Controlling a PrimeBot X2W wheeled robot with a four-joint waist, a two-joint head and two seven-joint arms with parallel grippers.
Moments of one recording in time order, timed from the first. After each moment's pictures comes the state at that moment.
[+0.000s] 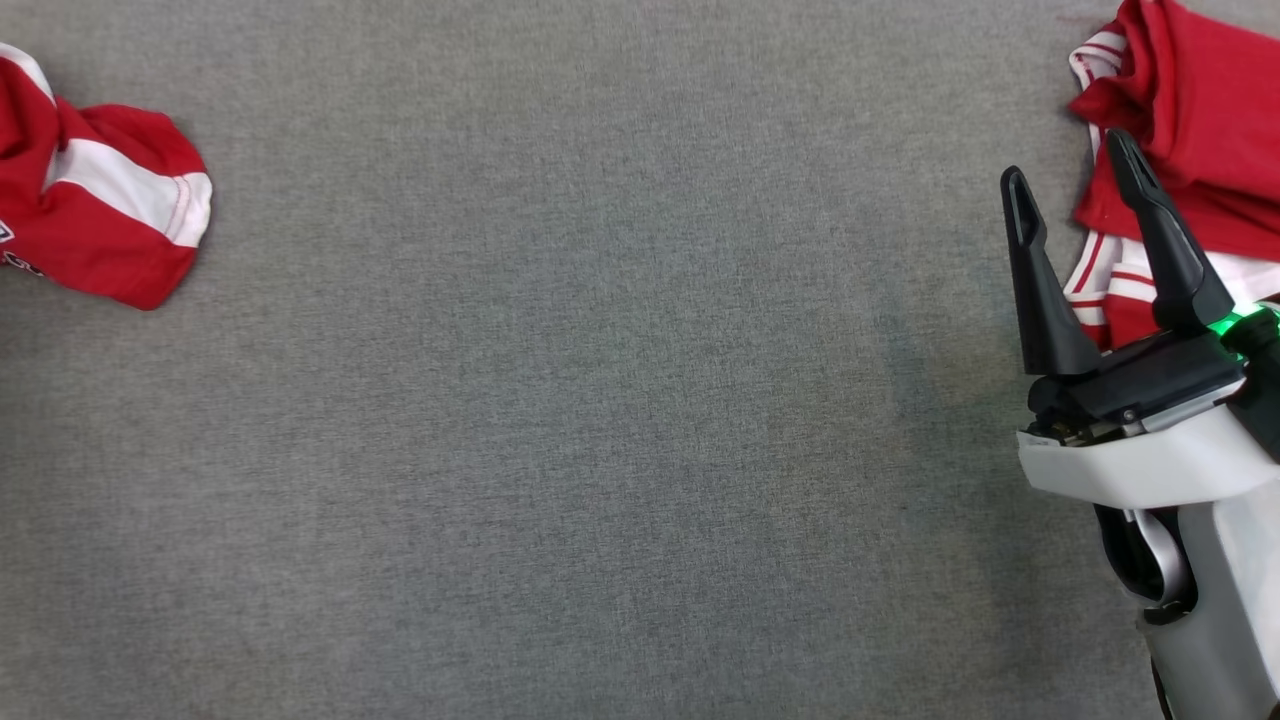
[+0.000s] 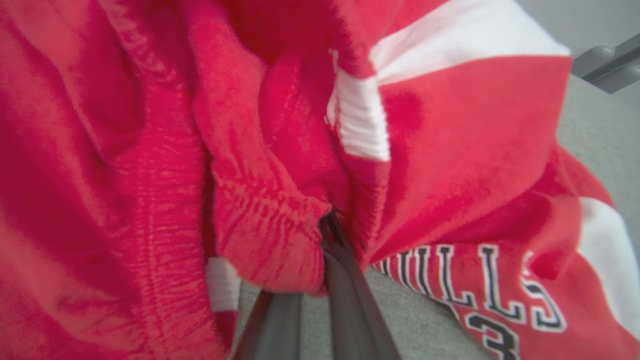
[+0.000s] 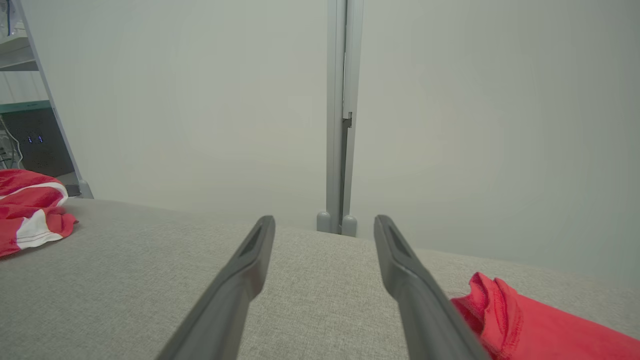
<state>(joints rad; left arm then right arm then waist) -0.87 0.58 -0.09 0.92 -0.80 -0.07 0.43 -0.39 -0.28 0.24 -0.03 0.26 0.13 -0.22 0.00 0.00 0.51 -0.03</state>
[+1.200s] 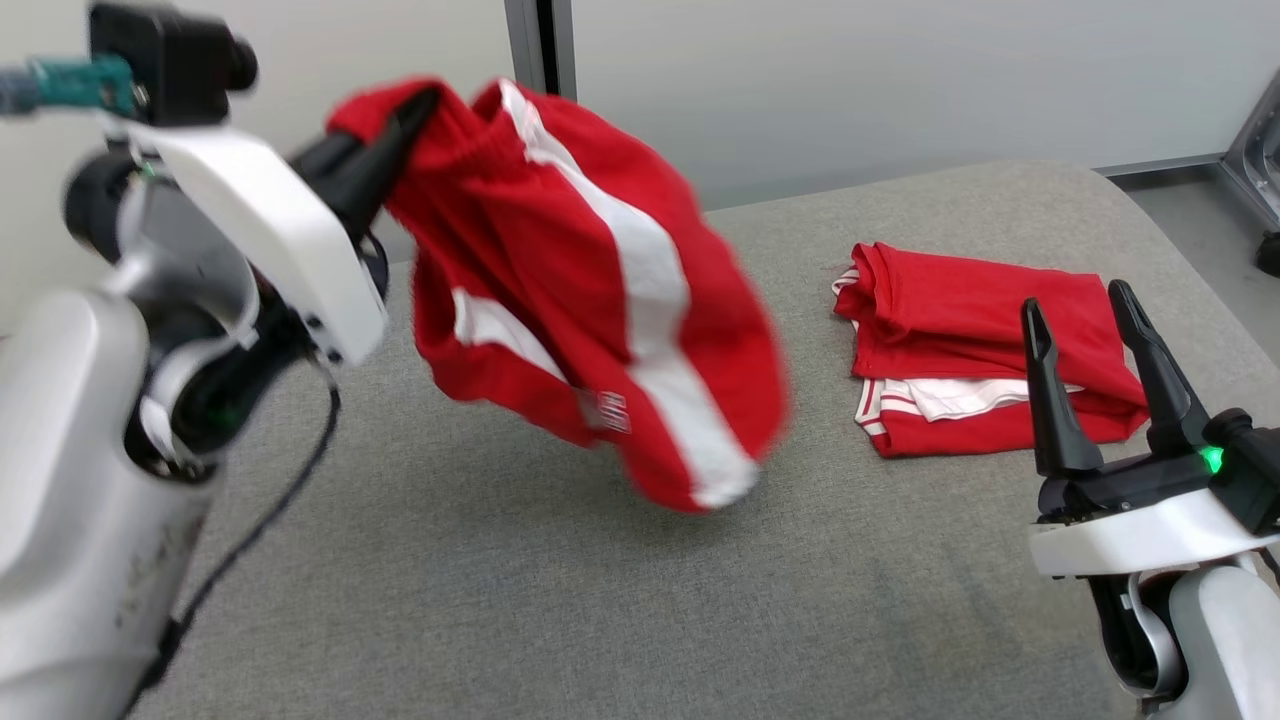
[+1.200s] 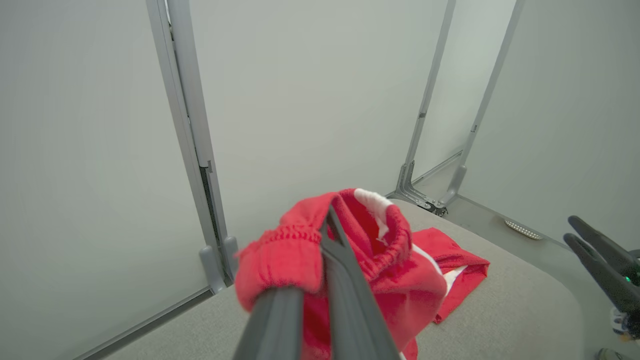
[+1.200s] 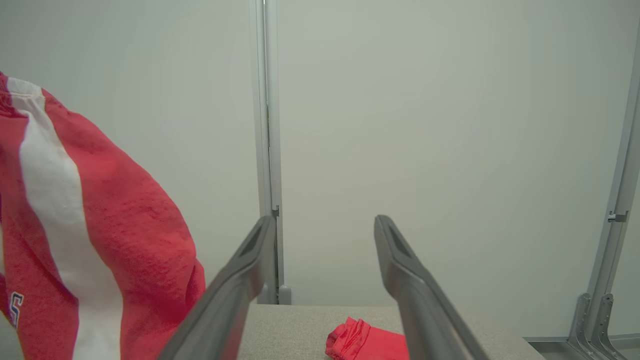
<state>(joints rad) -0.75 0.42 -0.41 0.02 -0.85 -0.02 0.49 -0.24 -0.23 0.17 0.11 0.29 0.13 -0.24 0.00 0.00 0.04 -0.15</state>
